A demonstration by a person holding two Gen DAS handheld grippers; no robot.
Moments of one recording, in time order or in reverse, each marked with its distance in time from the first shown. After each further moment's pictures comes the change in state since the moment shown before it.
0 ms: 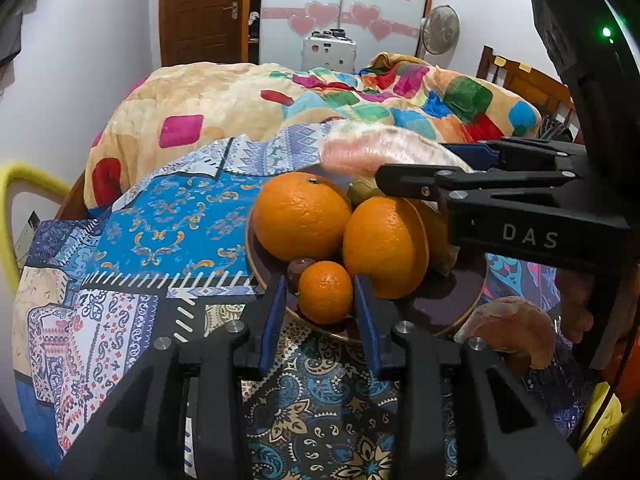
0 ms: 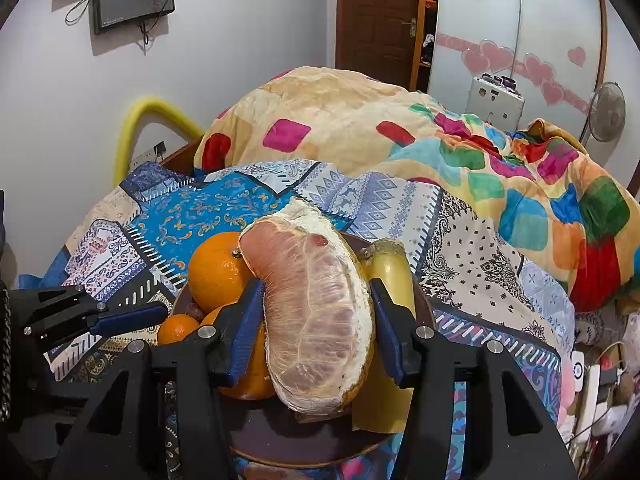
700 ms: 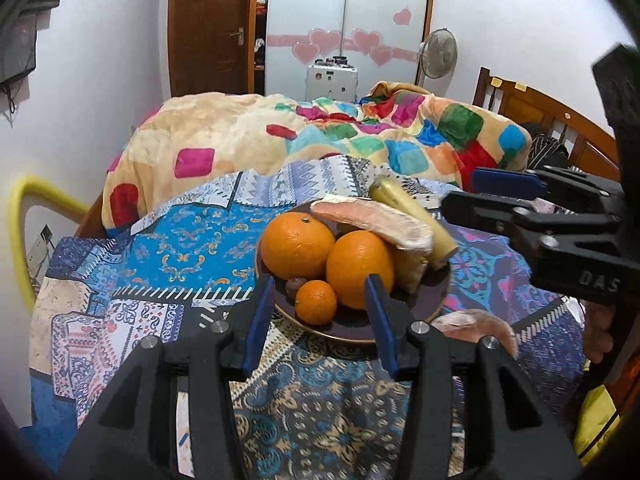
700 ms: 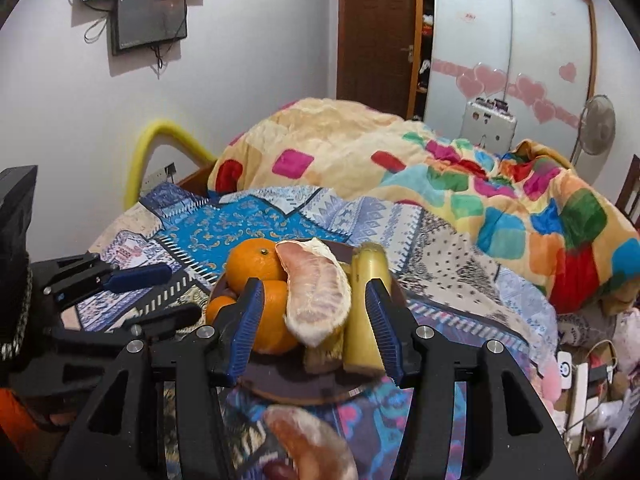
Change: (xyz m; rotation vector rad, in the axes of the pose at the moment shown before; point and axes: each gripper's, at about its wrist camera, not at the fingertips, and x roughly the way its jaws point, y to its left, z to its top) left arm -0.059 -0.017 0.005 0.008 -0.092 0.018; right arm -0.077 0.003 -0.017 -0.006 -0.108 -0.003
